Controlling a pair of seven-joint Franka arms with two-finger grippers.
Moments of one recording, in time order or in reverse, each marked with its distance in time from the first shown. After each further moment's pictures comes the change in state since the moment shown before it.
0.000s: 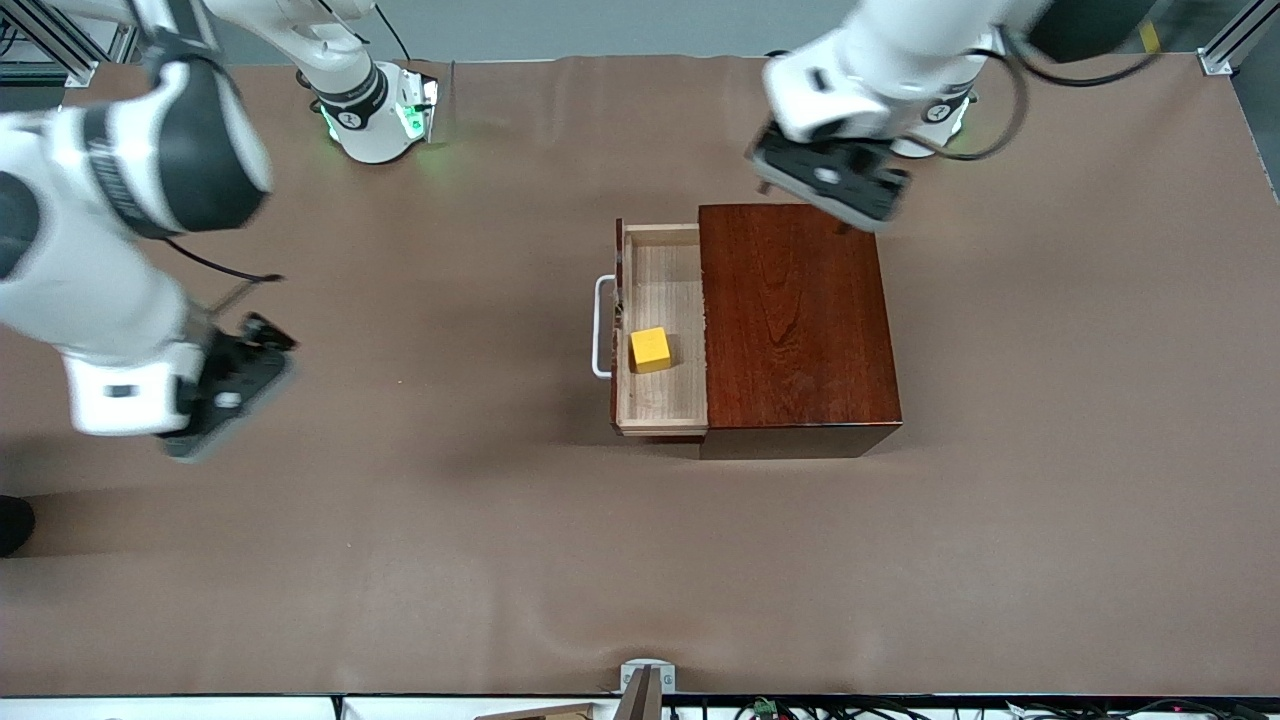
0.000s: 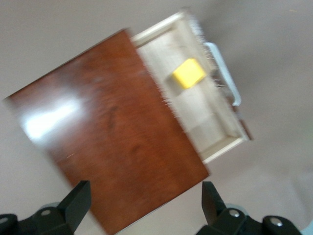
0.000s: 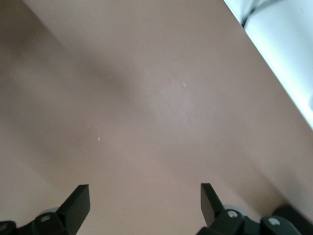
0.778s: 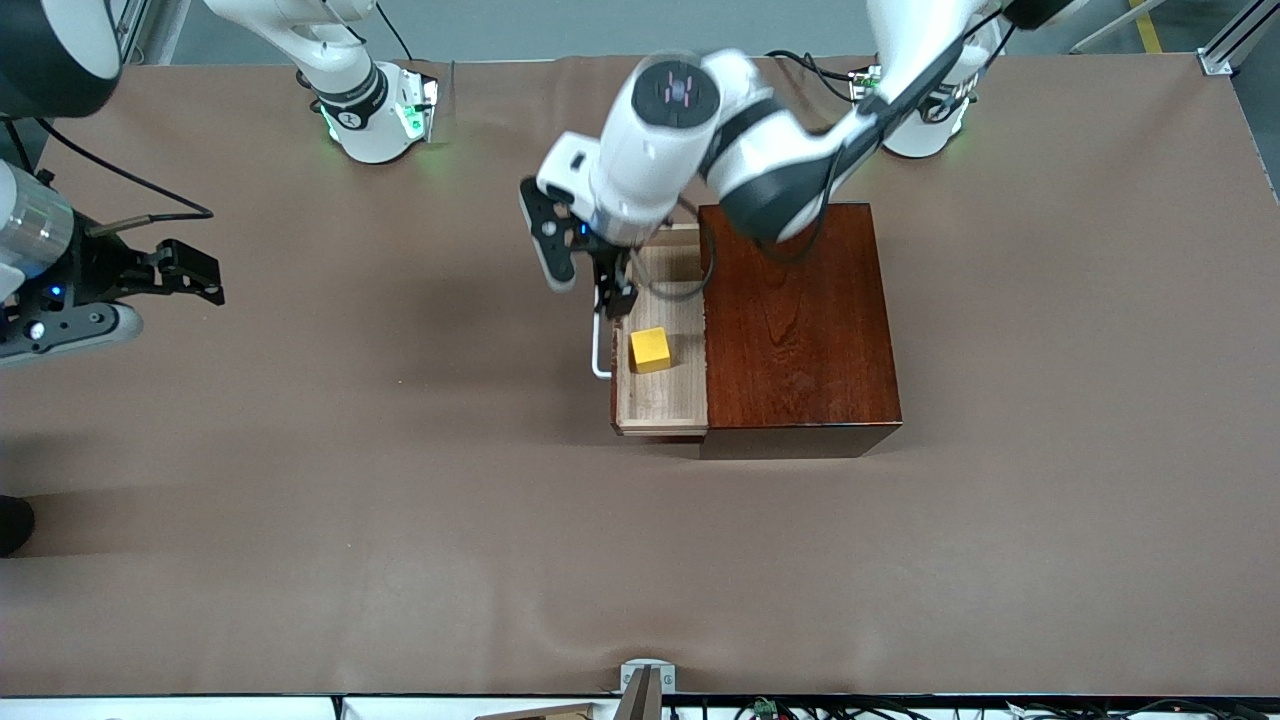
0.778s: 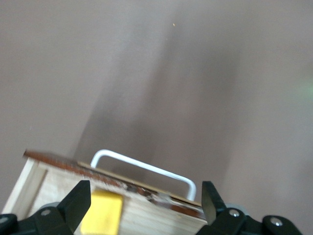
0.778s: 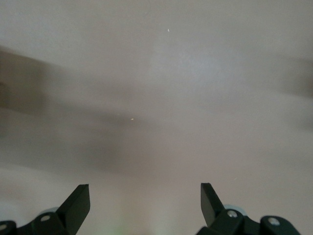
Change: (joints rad) left arm -0.378 0.526 0.074 0.223 0.235 0.386 0.457; right arm -0.002 -0.176 -0.114 -0.090 0.182 -0.170 0.483
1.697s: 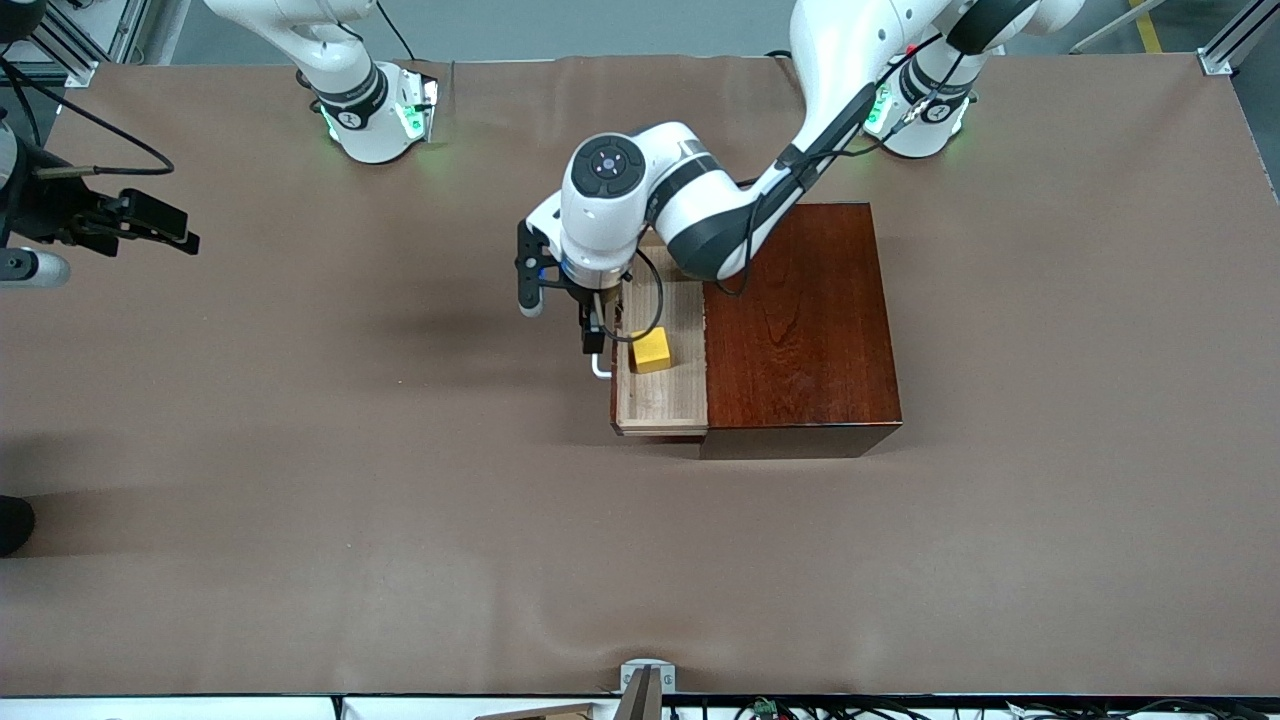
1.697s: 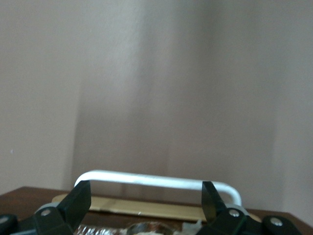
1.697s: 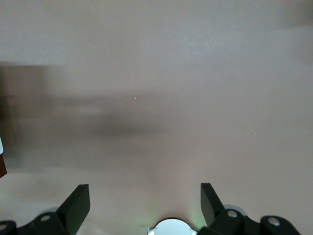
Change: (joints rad) left arm -0.260 0.088 0.296 0.027 0.007 0.035 0.182; right arm -0.004 -0.159 -0.082 -0.159 0.070 -0.038 0.157
